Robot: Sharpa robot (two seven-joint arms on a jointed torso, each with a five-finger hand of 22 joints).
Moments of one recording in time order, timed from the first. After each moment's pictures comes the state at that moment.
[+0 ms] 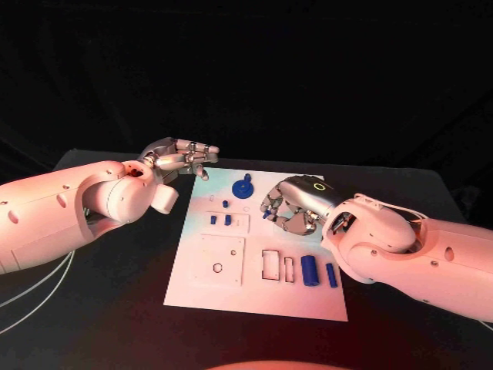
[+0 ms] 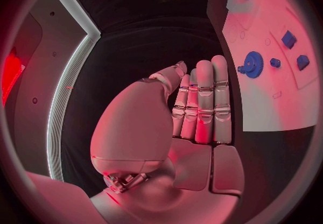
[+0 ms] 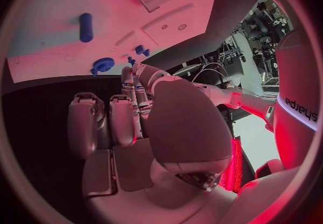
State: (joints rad) left arm 1.22 -0.93 0.03 1.50 -0.13 -0.22 0.14; left_hand 1.41 -0.17 0.45 0.05 0.08 1.07 0.16 0.09 0.10 1.12 0.09 0.27 0.17 1.21 0.01 0.84 0.50 0.17 1.09 0.10 0.78 0.55; right arm 1.21 -0.73 -0.11 1.73 -1.65 -0.42 -0.24; right_hand 1.47 -0.13 0.47 0.09 0.21 1.14 0.13 0.15 0.16 1.22 0.06 0.16 0.17 1.47 -0.01 1.35 1.25 0.06 1.46 0.09 1.37 1.31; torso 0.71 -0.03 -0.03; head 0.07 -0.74
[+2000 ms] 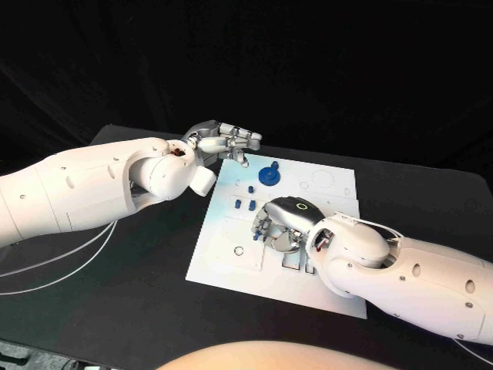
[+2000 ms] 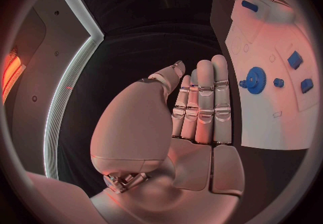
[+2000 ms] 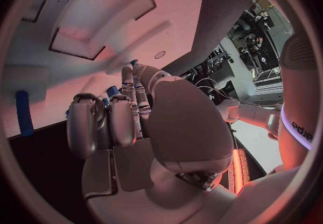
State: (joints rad) left arm 1.22 -0.90 0.03 1.51 -0.13 -0.20 0.13; left_hand 1.40 -0.17 0.41 0.05 0.08 1.05 0.18 0.09 0.09 1.10 0.10 0.27 0.17 1.21 0.02 0.83 0.48 0.17 1.10 0.10 0.75 0.53; right arm 1.11 -0.54 -0.13 1.59 -1.63 -0.32 -0.23; right_hand 1.45 -0.12 0.47 0.08 0.21 1.14 0.13 0.15 0.17 1.22 0.06 0.15 0.17 1.47 -0.01 1.35 1.25 0.06 1.46 0.09 1.37 1.31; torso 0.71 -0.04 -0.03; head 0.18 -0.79
